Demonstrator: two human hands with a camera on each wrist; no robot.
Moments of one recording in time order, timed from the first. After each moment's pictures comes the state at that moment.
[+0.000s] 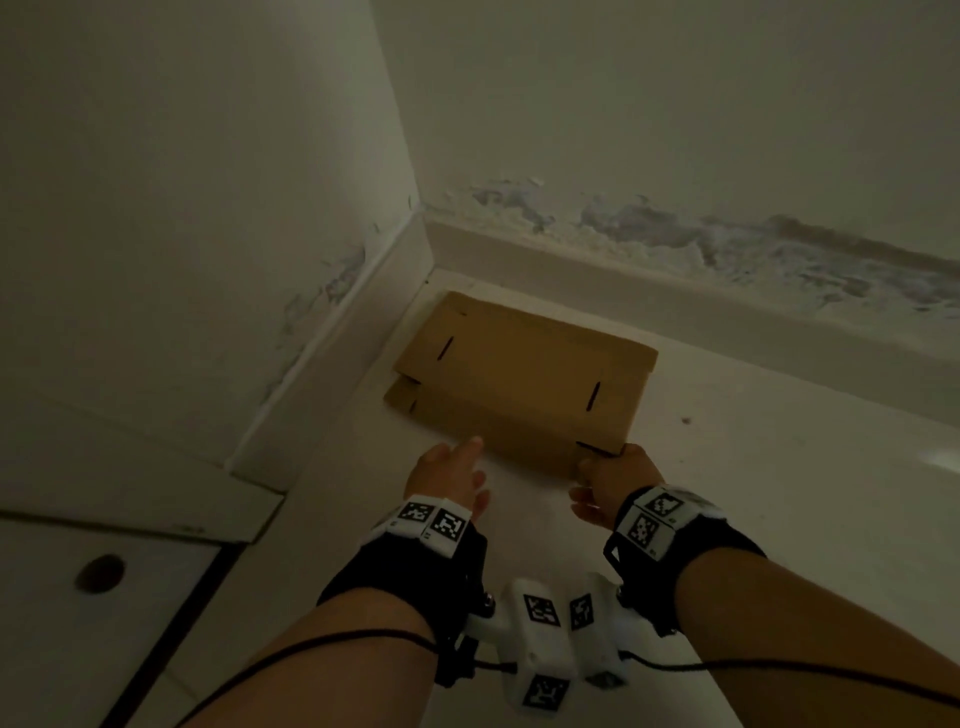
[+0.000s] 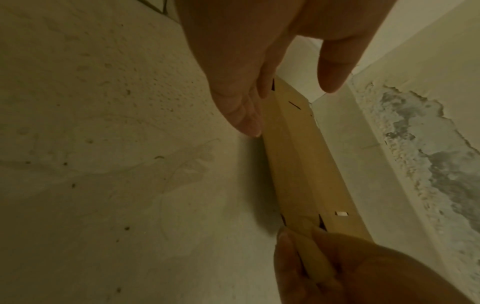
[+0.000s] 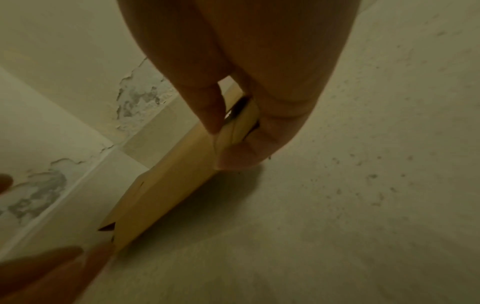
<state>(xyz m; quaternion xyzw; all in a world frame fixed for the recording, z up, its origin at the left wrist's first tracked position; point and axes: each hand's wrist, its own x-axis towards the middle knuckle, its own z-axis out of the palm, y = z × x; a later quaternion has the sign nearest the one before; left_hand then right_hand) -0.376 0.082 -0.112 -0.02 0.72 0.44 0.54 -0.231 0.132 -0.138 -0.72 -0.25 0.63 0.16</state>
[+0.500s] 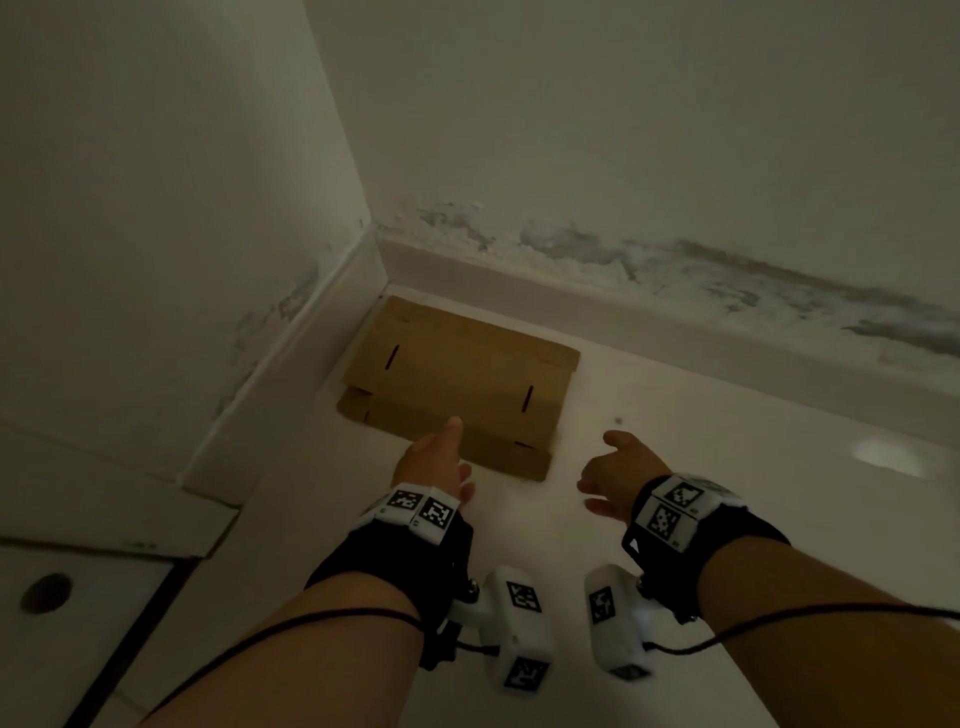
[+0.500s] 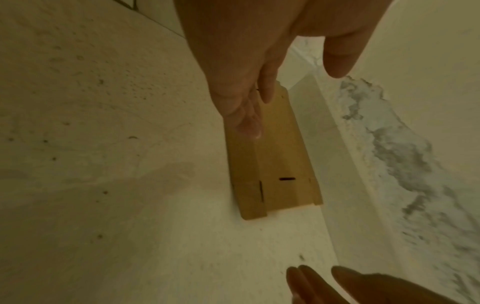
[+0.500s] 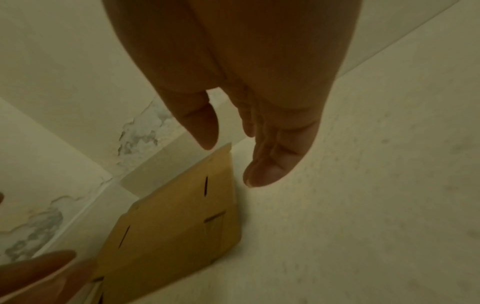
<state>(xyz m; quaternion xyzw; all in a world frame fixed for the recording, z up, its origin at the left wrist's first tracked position) -0.343 0.092 -0.090 0.03 0.72 0.43 0.55 -0.174 0.135 -0.091 -0.70 -0.29 0.63 0.15</state>
